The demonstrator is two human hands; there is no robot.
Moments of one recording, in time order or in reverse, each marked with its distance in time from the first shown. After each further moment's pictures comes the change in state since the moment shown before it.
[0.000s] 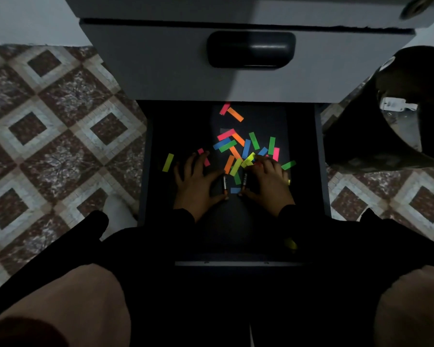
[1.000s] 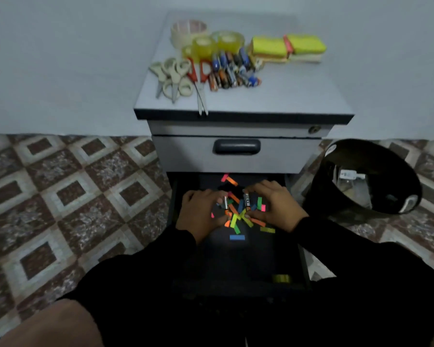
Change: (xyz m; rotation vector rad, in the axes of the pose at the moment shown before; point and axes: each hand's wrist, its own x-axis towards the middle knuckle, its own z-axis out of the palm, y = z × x) left_hand -0.053 0.030 -0.132 -0.223 0.302 0.195; right_hand -0.056 -0.032 -0.144 0.058 0.190 -0.341
